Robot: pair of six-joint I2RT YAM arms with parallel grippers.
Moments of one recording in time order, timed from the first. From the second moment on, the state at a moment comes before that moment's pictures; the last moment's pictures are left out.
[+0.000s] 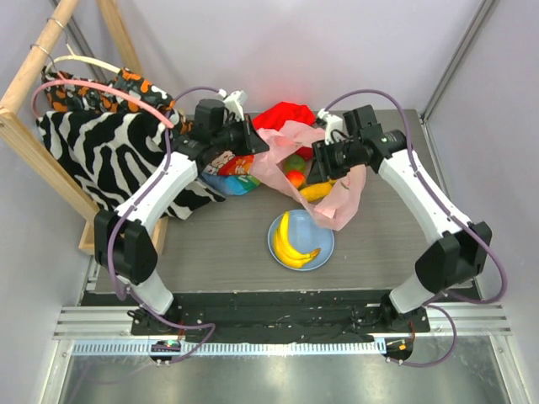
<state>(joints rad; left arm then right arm) -0.41 1.69 1.54 -0.32 0.44 -0.49 0.39 1.54 1.56 -0.90 -0.50 0.07</state>
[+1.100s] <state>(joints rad) -0.50 1.74 1.56 -0.43 0.47 -0.21 0.28 2.04 1.67 -0.49 -0.20 -0.34</state>
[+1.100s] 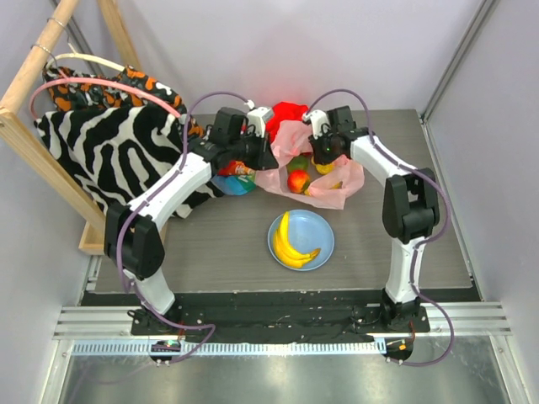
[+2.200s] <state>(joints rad) -0.48 1.75 1.59 -0.44 0.41 -0.14 0.58 1.18 1.03 -0.86 -0.94 -0.93</state>
